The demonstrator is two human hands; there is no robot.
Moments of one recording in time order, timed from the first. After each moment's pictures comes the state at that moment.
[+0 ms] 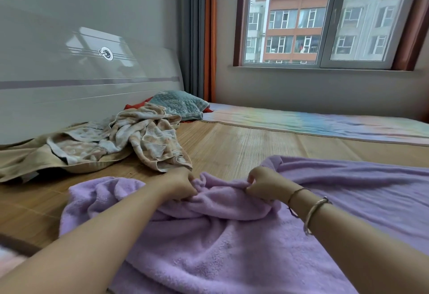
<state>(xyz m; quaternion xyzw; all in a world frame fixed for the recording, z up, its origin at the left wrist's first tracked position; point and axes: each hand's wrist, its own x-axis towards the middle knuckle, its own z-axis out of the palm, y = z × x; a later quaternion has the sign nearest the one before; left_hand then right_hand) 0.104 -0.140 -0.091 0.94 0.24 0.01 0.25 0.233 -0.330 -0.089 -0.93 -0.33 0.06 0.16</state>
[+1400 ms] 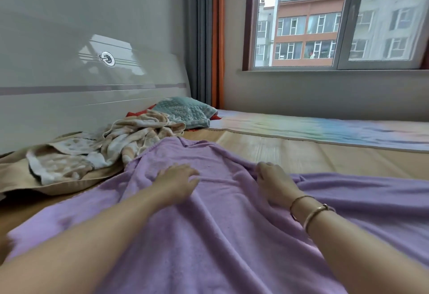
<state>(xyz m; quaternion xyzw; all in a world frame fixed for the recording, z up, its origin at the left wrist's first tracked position) 0.185 -0.072 -0.111 0.97 0.23 0.10 0.08 0.353 -0.261 -0.127 -0.90 -0.37 -0.12 0.18</state>
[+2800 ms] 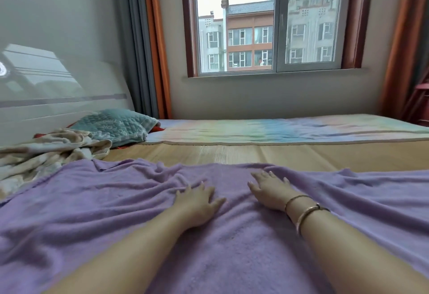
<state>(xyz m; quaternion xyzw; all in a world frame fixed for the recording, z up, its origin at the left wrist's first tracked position) 0.399 -0.200 -0.153 0.99 0.11 0.03 0.08 0.496 -0.381 -0.139 -0.96 -0.26 -0.03 0.10</state>
